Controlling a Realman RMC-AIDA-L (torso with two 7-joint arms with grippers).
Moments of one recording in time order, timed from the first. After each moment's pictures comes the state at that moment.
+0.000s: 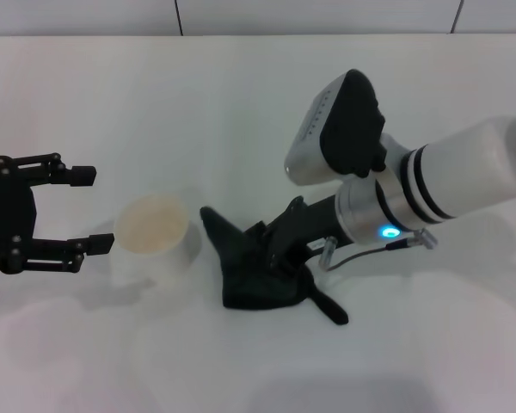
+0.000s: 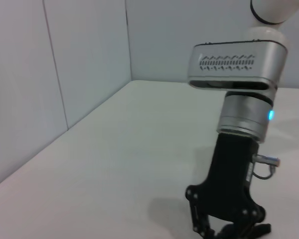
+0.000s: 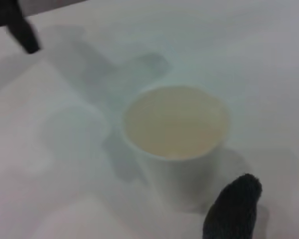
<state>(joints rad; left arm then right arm) -0.31 -2.00 0.79 1.17 1.94 1.84 -1.41 0.64 2.03 -1.95 -1.09 -1.98 -0.90 2.29</state>
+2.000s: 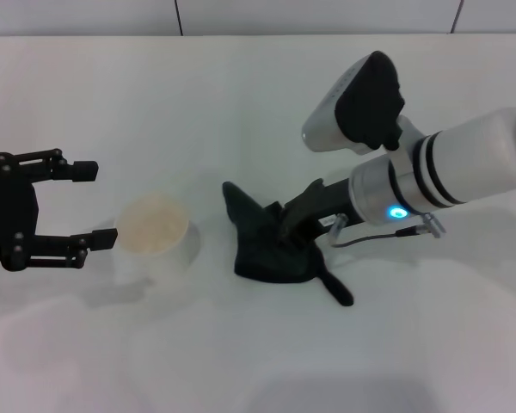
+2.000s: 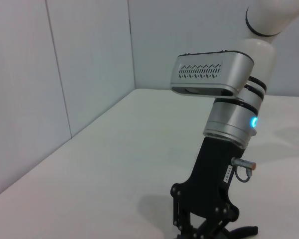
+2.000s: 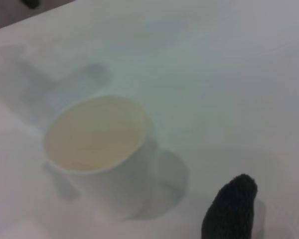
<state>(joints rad) -0.30 -2.01 0.79 1.17 1.92 1.83 -1.40 0.66 2.02 -1.91 -1.02 -1.98 -0.84 2.37</state>
